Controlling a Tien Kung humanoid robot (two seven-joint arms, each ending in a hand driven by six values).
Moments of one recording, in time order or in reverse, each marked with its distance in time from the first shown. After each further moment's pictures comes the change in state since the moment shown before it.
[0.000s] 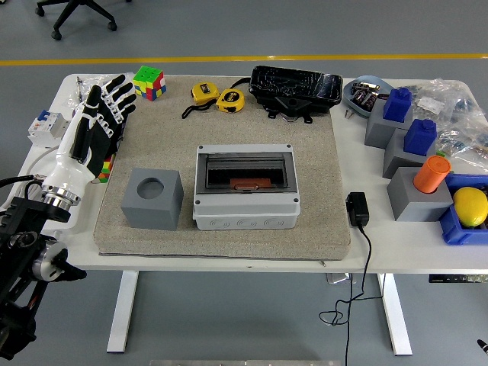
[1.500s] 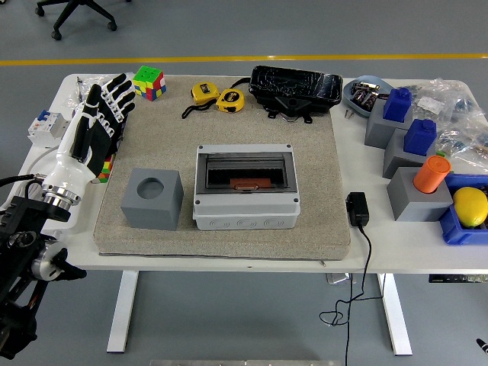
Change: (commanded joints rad) left arm 0.002 -0.009 -0.012 -0.008 0.004 -0.015 0.008; right arm 0.003 0.004 0.023 -0.002 -0.013 0.001 0.005
